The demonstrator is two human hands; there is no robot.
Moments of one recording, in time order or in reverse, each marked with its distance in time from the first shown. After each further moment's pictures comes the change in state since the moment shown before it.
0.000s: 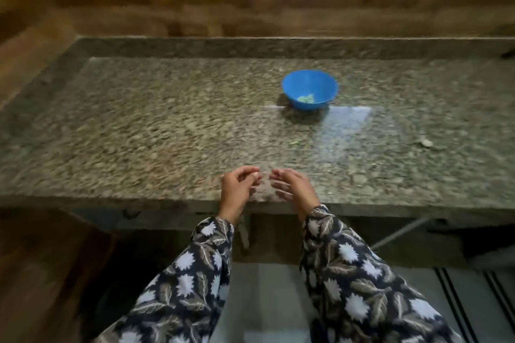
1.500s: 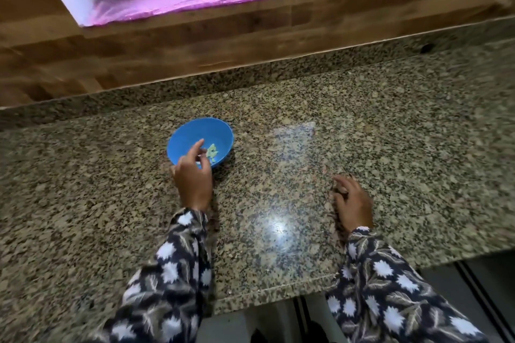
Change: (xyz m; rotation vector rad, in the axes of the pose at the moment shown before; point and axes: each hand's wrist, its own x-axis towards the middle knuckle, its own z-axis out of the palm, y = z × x) left_hand 0.178 0.073 0.219 0.613 0.343 0.581; right_hand 0.124 -0.087 -0.332 -0.919 0.669 -0.333
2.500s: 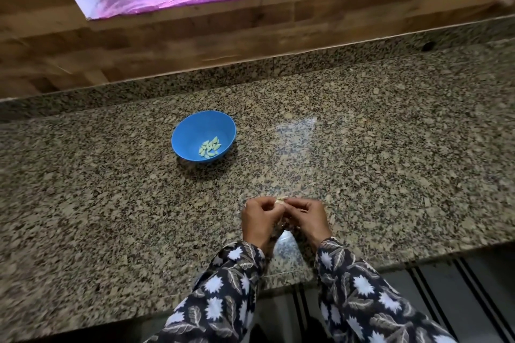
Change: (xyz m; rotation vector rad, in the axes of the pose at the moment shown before) left_hand -0.131 0.043 0.027 -0.358 -0.593 -0.348; right_hand -0.059 -0.058 0.030 0.741 -0.367 0.278
